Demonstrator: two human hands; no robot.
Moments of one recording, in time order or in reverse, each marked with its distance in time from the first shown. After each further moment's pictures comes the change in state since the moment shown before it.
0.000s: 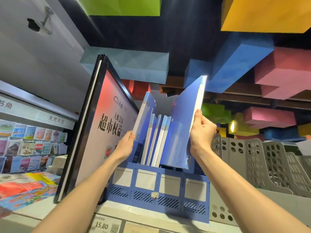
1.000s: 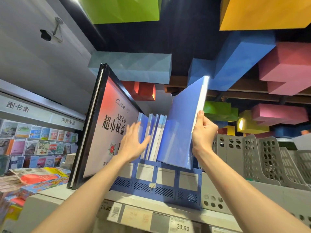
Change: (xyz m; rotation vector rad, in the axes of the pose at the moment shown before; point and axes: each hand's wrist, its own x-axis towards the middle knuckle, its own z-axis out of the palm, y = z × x) left_hand -0.048 0.056 0.013 0.464 0.162 0.164; right_hand -0.005 -0.016 -0.037 0.034 -0.017 -0.008
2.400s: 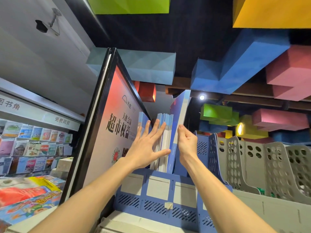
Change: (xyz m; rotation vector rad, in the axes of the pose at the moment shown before) left_hand 0.041 -0.042 0.023 0.247 -0.151 0.384; right_hand -0.011 0.106 0.095 0.137 -0.274 0.248
